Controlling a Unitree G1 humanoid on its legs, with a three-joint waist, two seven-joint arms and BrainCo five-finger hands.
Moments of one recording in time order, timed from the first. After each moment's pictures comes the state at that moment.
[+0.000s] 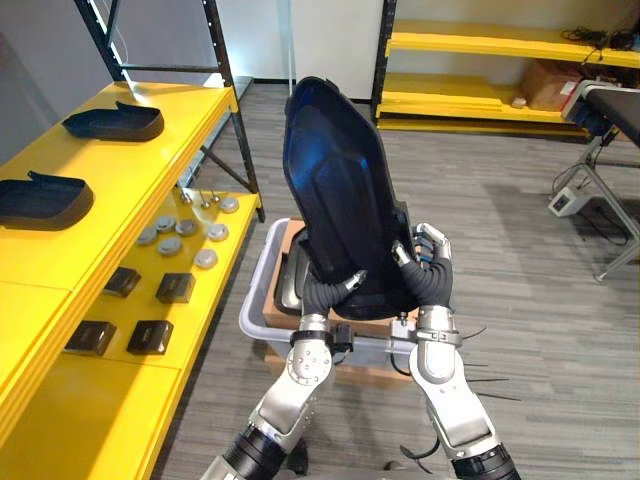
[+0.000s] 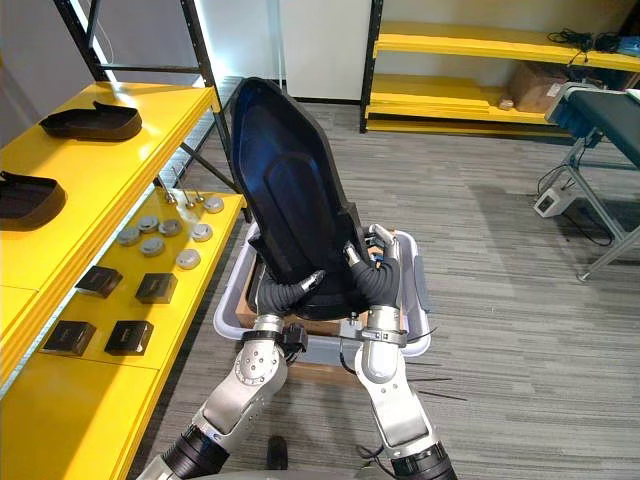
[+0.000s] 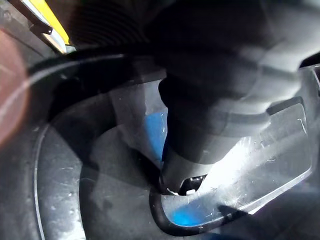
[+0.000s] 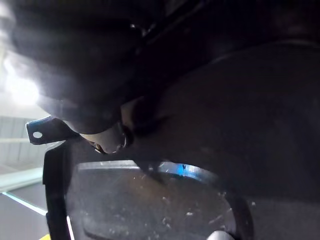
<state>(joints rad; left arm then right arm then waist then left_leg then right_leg) -0.11 0.05 -0.53 0.02 -0.19 -0.09 0.52 0.01 -0.12 0.36 -0.26 -0.16 -0.09 -0.41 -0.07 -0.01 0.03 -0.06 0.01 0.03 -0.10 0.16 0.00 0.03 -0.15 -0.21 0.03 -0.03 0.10</state>
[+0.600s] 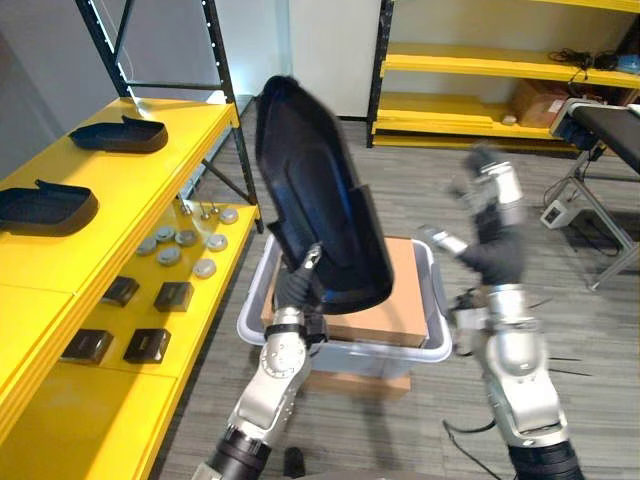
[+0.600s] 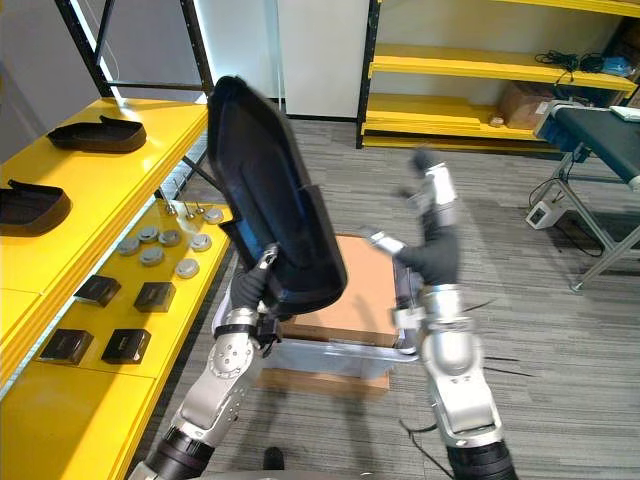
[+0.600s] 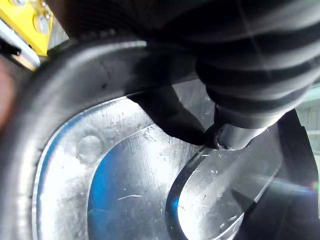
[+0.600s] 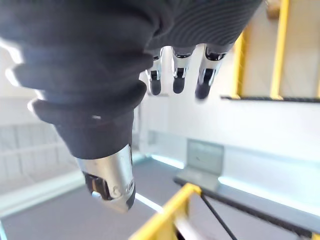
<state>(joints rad) 0.05 0.04 -0.29 -0.05 -0.14 -0.08 0.42 -0.04 -0.21 -0.29 -0.45 0.24 -0.30 -0.25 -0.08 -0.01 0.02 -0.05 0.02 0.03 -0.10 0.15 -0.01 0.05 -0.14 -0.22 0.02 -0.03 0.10</state>
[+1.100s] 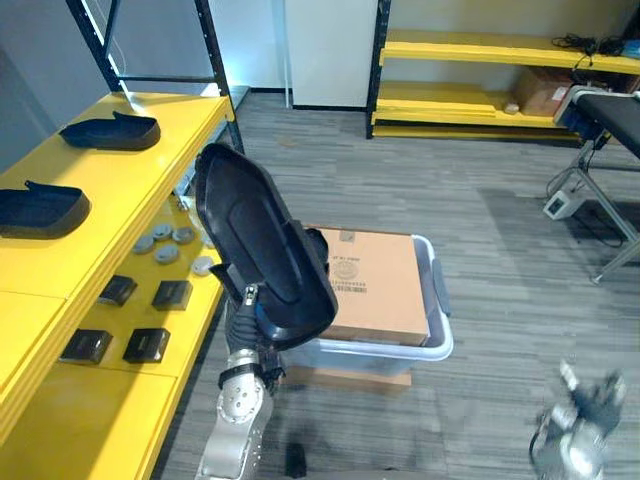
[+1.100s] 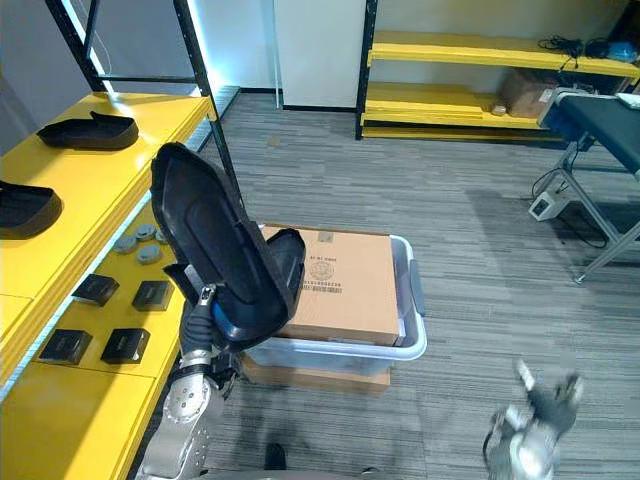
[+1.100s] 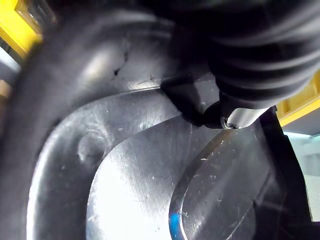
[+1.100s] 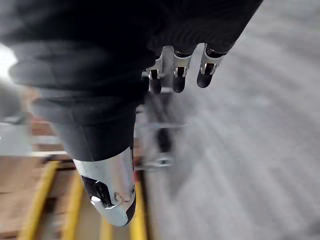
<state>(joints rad) 0.23 0.03 -0.14 -0.13 -0.15 -0.10 0.30 0.28 -0.09 -0.48 0.80 0.34 -0.13 -0.16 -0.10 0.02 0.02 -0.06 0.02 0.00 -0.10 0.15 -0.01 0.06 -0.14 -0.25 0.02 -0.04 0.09</state>
